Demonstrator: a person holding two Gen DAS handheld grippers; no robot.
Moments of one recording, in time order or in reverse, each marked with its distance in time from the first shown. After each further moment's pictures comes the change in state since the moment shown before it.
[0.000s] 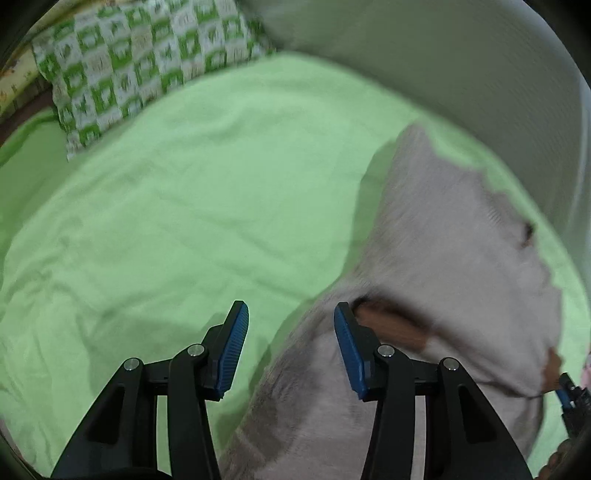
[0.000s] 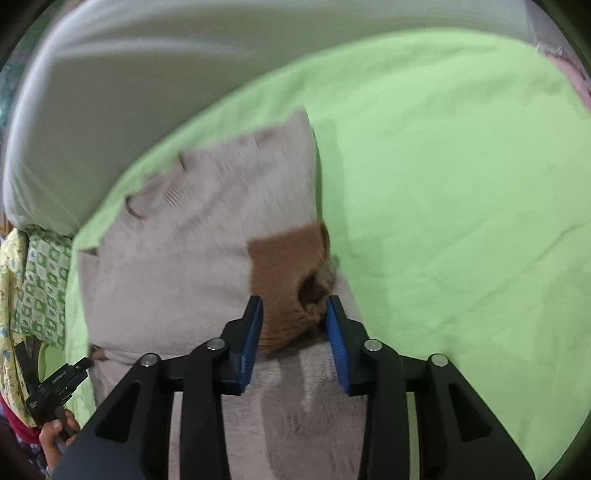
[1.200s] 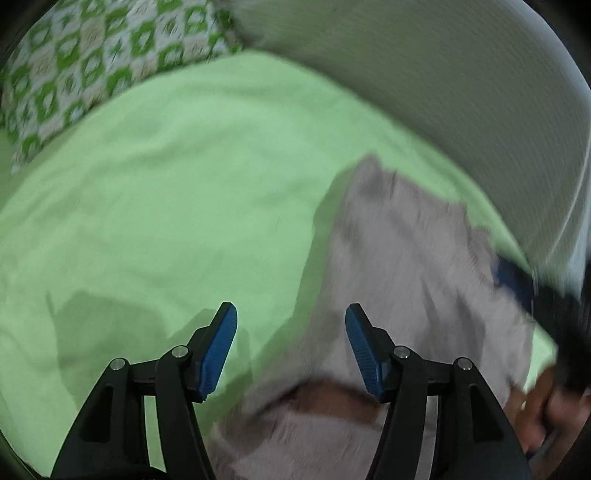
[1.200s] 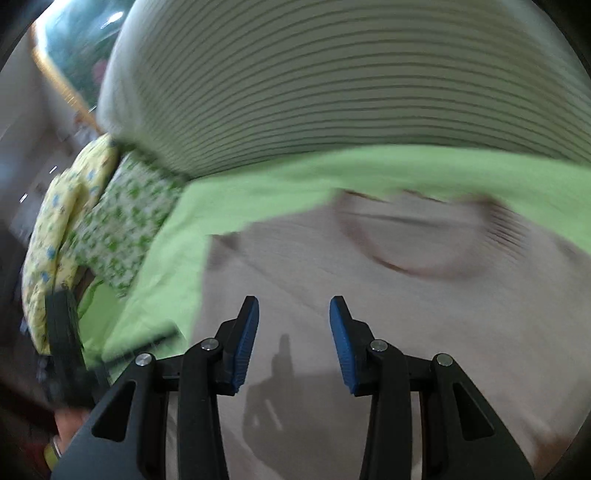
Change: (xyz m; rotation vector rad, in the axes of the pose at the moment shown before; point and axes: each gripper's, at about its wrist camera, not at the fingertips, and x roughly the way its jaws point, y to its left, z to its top) left arm 0.052 -0.030 0.033 -0.057 0.065 -0.120; right arm 0.117 0.266 0.026 -0.452 0.180 0.422
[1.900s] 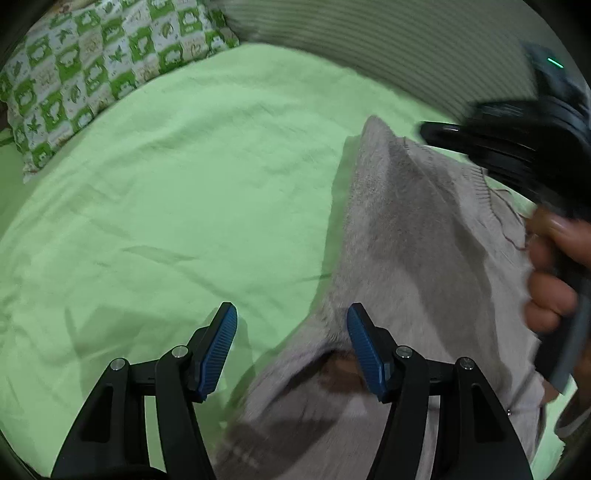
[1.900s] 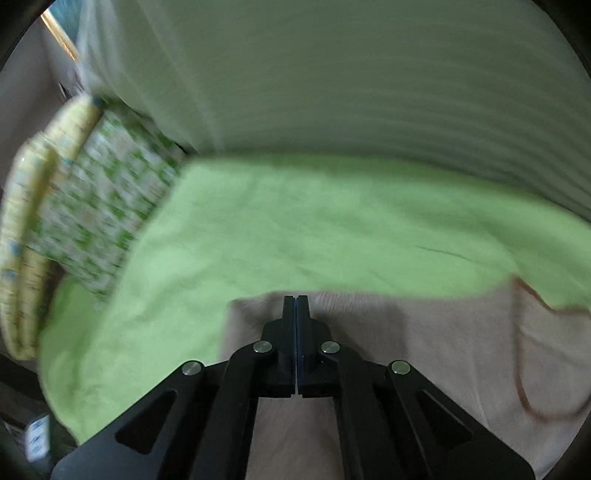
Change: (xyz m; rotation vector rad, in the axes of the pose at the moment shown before) left arm -0.007 0.000 -0.023 0.114 -0.020 0.088; right arm 0.062 0.034 0.039 -0.049 0.048 -0.011
